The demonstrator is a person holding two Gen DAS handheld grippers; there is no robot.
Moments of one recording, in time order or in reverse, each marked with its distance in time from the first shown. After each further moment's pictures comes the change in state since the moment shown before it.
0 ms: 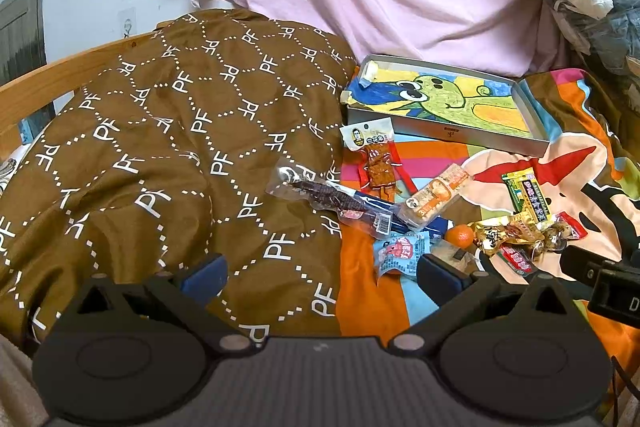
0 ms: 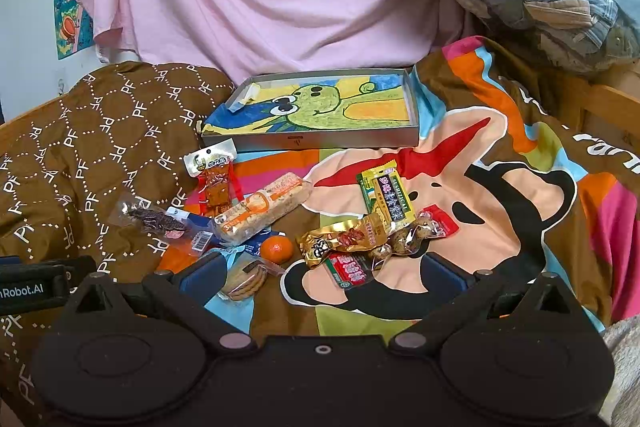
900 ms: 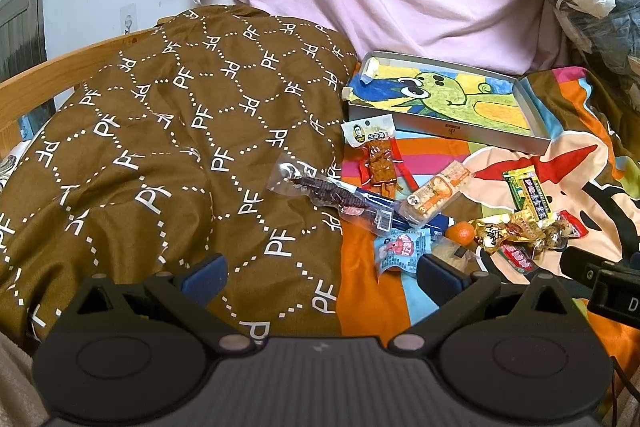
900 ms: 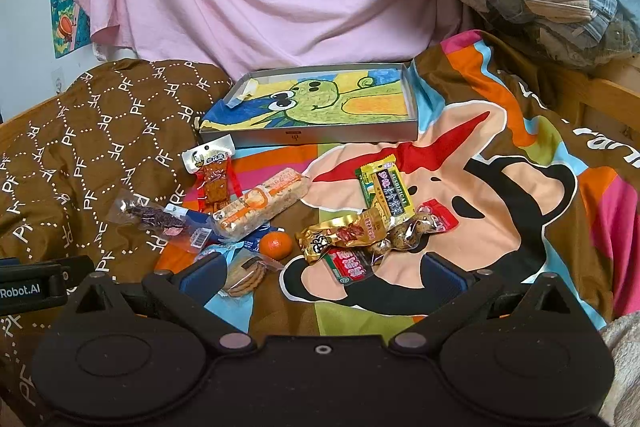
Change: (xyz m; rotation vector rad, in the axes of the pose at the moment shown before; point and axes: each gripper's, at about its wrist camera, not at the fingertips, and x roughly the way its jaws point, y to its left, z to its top) left arm 0.002 0.001 -0.004 -0.002 0.008 -0.001; right arm 0.002 -0.001 -0.001 0.008 0.014 -0.001
